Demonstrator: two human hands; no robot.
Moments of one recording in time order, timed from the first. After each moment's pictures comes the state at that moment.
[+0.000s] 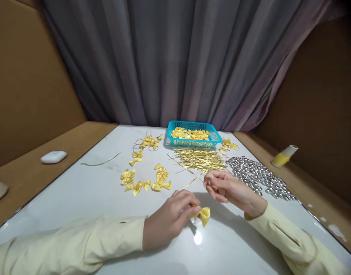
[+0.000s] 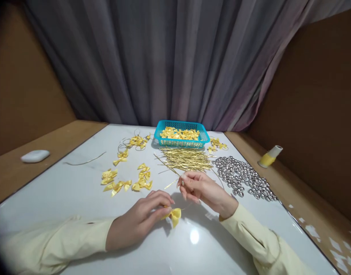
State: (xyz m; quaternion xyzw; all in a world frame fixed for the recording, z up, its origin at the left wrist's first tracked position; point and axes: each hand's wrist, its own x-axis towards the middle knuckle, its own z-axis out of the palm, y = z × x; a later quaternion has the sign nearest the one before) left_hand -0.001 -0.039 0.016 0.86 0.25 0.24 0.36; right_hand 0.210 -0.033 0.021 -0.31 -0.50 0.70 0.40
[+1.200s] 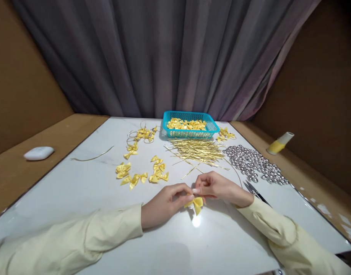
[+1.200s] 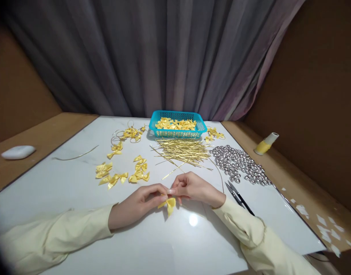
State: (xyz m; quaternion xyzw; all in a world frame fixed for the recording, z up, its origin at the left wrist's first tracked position) left_hand 0.001 -0.022 0.000 0.74 0.29 0.20 0.57; right_hand 0.201 -0.032 -0.009 -0.43 -0.59 0.63 0.28
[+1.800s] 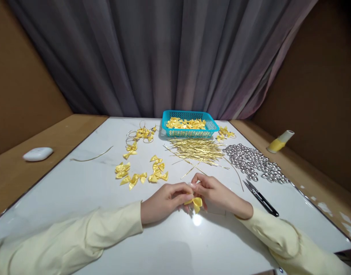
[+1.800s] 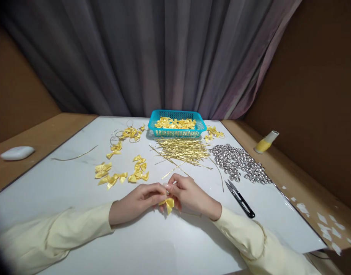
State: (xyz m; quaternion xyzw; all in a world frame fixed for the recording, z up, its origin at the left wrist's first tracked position) left_hand 0.001 -0.015 -0.010 0.70 0.25 0.19 0.65; right_hand 0.181 -0.045 -0.013 -0.46 -0.61 0.56 0.33
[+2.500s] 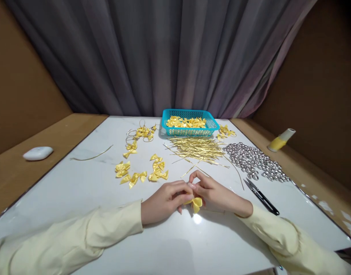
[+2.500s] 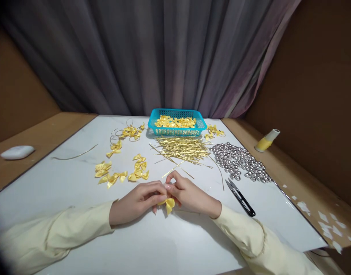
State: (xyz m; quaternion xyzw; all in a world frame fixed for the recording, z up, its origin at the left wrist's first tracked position) left_hand -0.002 -0.015 -0.004 0.77 0.24 0.18 0.56; right_hand 0.181 -0.047 -0.020 -0.42 -0.61 0.59 0.33
